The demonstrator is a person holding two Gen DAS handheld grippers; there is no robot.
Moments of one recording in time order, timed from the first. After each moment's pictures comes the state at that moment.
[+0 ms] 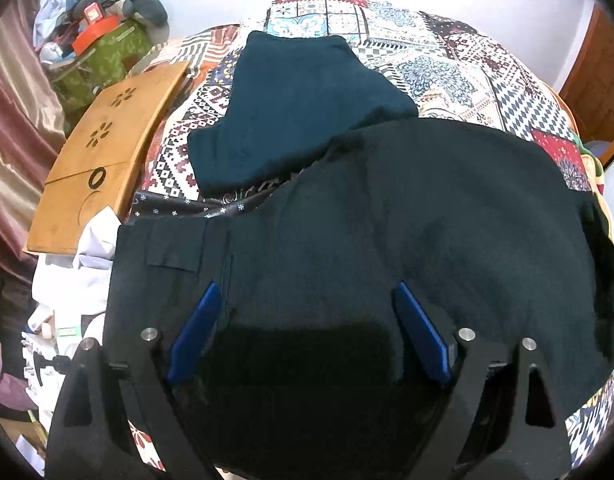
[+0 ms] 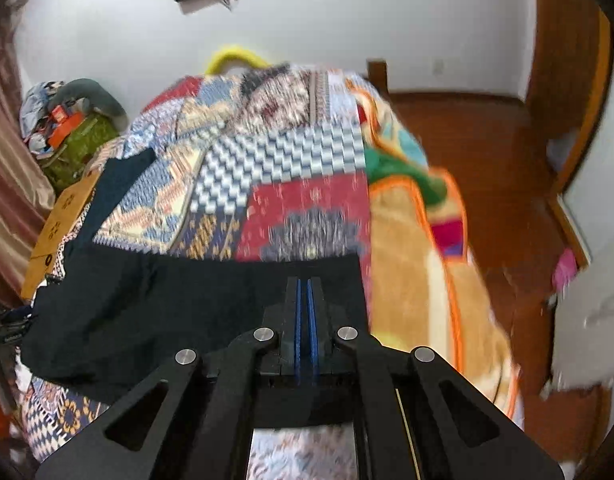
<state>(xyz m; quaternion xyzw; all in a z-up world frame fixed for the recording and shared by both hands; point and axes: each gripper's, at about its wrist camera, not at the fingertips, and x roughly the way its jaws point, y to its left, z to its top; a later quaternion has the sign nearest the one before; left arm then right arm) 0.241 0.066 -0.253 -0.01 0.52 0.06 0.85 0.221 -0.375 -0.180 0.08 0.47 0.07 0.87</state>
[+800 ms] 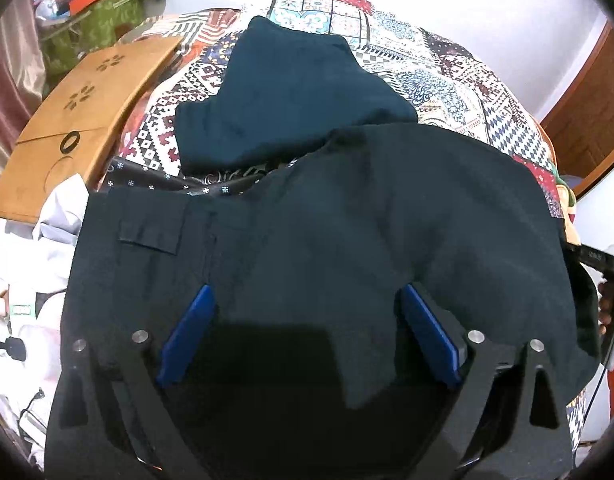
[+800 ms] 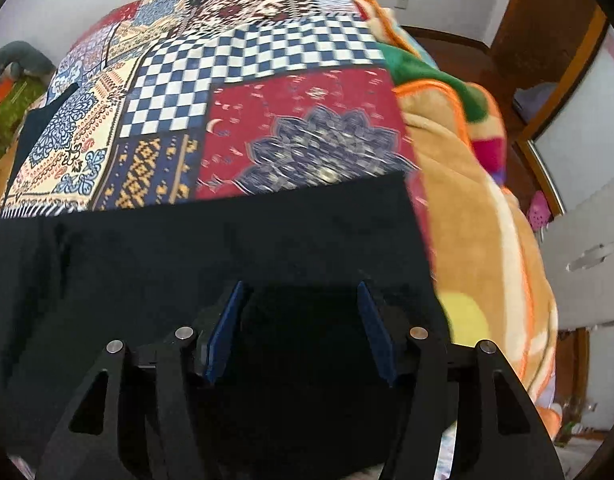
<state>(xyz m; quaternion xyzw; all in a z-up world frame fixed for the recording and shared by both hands) 0.235 0.092 -0.266 -0.10 0.51 0.02 0.85 0.259 -0.325 -0.265 0.04 0.57 -0.03 0.82</state>
